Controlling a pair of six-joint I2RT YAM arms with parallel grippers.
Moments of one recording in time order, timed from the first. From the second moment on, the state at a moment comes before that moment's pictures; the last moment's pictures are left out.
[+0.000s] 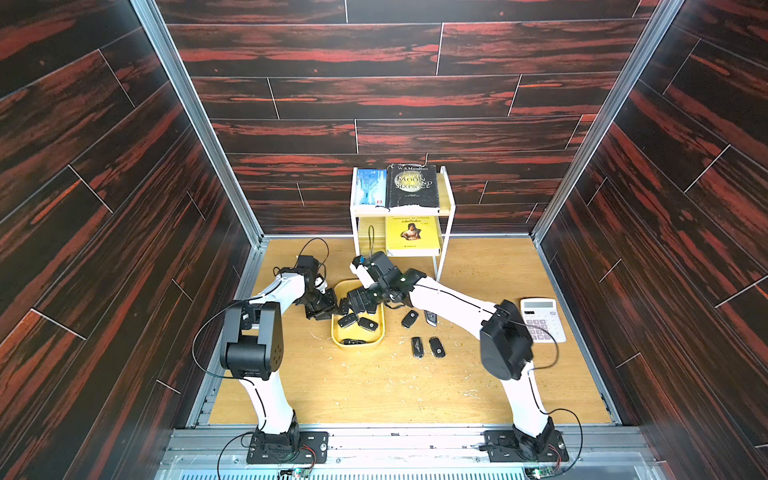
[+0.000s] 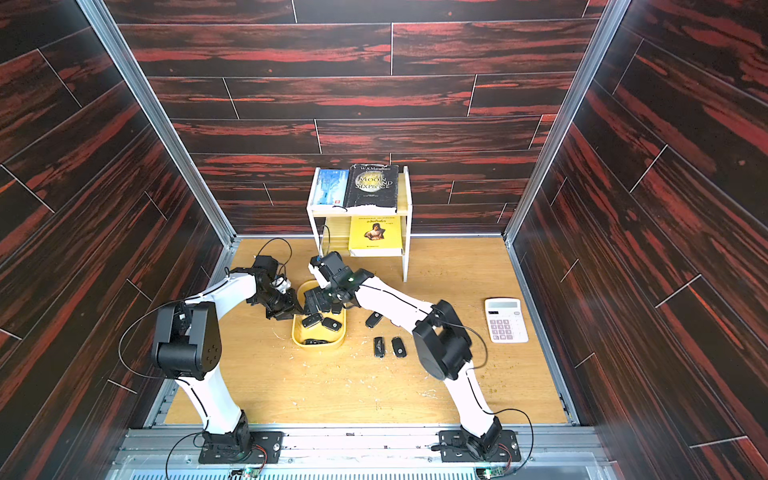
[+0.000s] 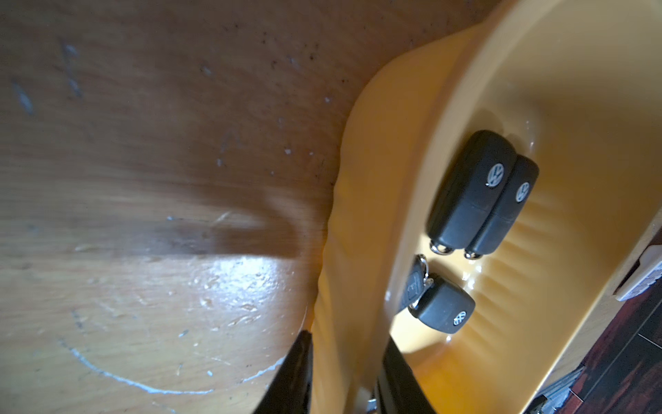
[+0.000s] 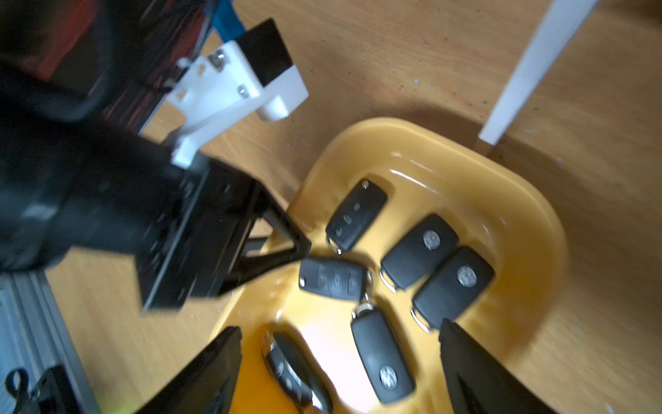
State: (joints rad) left arm -0.05 1.88 1.29 -0.81 0.43 -0.36; right arm 0.88 2.08 1.79 -0.55 -0.12 0.28
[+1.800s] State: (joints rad) left arm -0.09 1.82 1.31 -0.82 0.43 -0.33; right arm 0.60 1.93 1.21 -0.45 0.14 0.35
